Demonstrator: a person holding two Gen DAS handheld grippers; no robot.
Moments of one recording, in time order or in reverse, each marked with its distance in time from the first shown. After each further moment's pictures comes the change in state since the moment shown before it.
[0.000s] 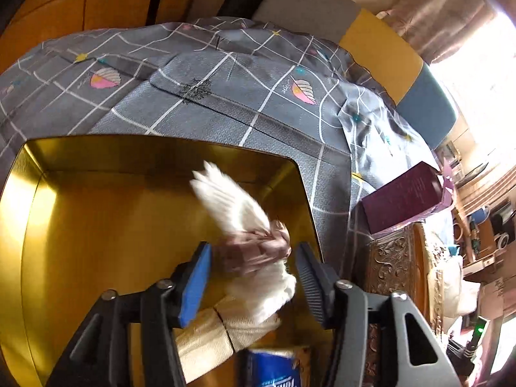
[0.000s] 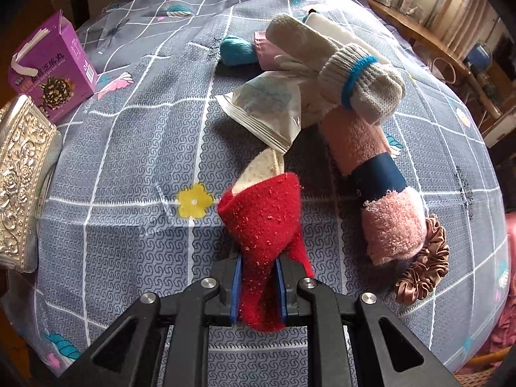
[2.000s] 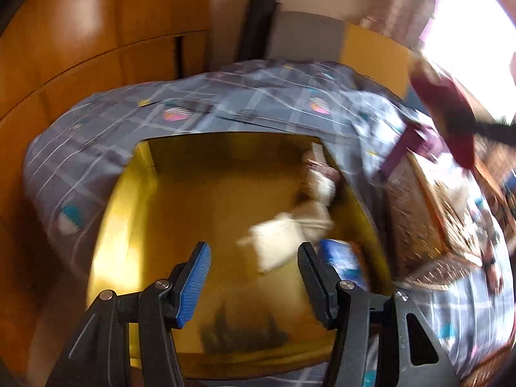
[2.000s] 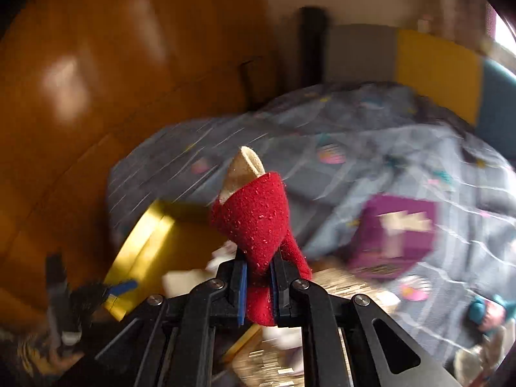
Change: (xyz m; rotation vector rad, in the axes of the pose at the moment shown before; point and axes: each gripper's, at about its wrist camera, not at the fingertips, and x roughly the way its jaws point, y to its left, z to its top) left arm -0.108 0.031 -0.094 0.123 -0.199 0.214; right arm -0.168 0.303 0.066 -0.629 -0.277 0.674
